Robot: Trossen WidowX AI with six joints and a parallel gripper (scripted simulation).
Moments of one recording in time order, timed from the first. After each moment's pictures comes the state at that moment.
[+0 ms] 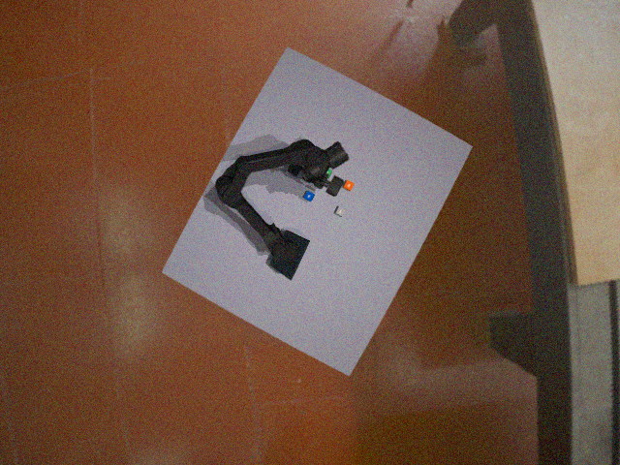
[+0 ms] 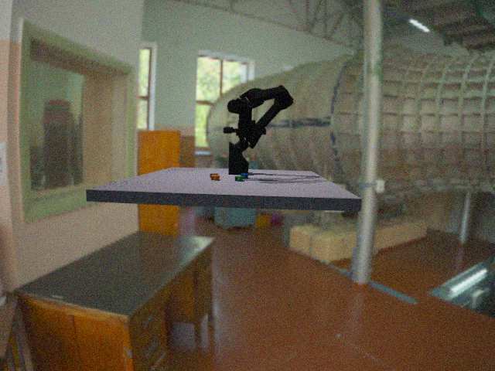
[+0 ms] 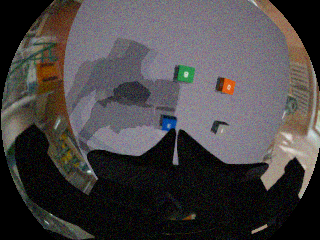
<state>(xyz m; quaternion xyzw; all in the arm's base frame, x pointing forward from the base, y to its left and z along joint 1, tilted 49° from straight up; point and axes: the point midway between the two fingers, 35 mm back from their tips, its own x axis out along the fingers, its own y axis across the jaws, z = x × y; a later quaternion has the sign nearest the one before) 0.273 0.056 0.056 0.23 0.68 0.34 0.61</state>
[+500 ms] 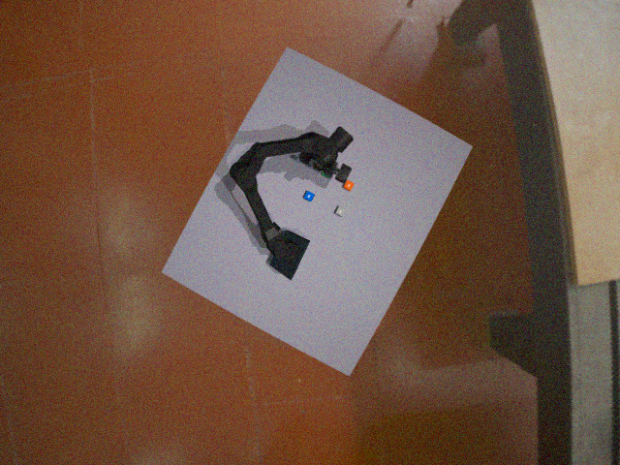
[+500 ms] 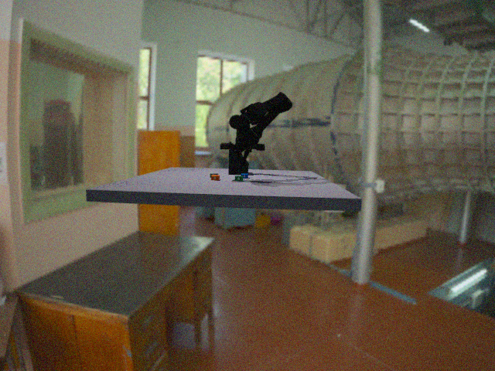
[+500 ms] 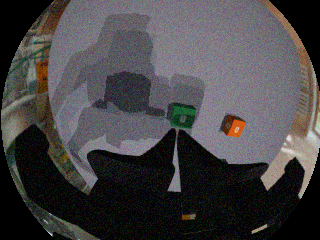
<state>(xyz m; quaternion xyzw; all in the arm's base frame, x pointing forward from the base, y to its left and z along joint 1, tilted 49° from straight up) 0.329 0.118 0.006 0.23 0.67 0.35 0.61</state>
